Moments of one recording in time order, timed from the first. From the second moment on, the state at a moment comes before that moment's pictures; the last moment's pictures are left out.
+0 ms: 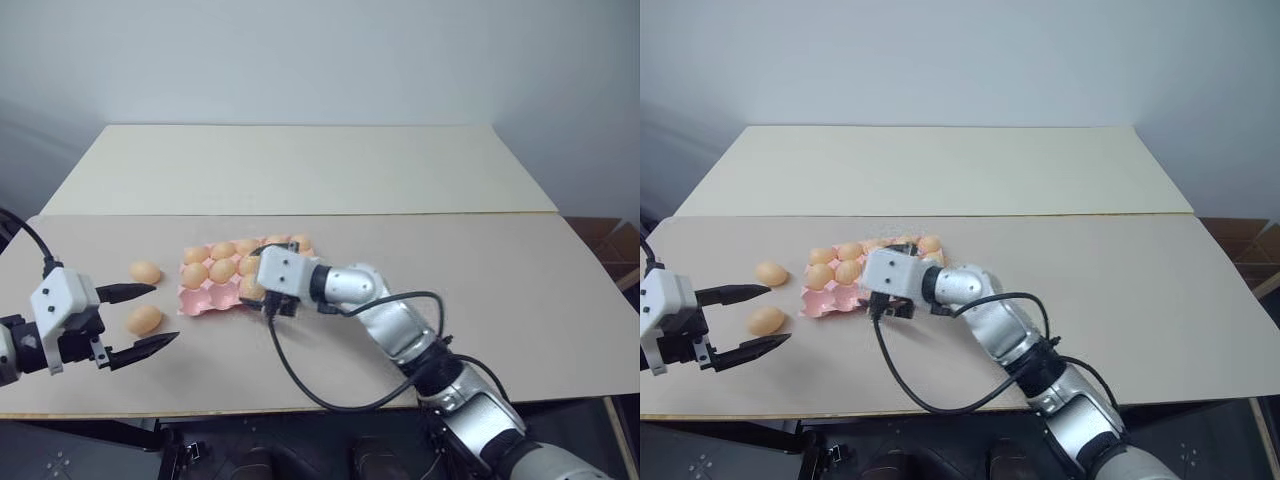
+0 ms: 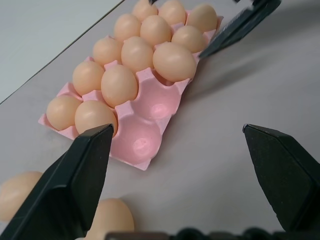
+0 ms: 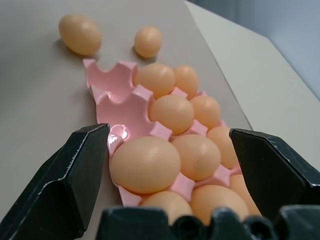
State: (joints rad) left arm 0.20 0.96 0.59 -0.30 -0.51 0.33 -1.17; right arm -0.75 -0.17 0.48 -0.09 -0.10 0.38 0.74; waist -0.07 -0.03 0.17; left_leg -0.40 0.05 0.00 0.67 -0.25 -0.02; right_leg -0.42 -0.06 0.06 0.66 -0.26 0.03
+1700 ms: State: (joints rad) left arm -0.08 0.90 0.26 0.11 -0.24 0.30 -0.95; right arm -0.53 -0.81 0.12 -0.57 0.49 0.80 1.00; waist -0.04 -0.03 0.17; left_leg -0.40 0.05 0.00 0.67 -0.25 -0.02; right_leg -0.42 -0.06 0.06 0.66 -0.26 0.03
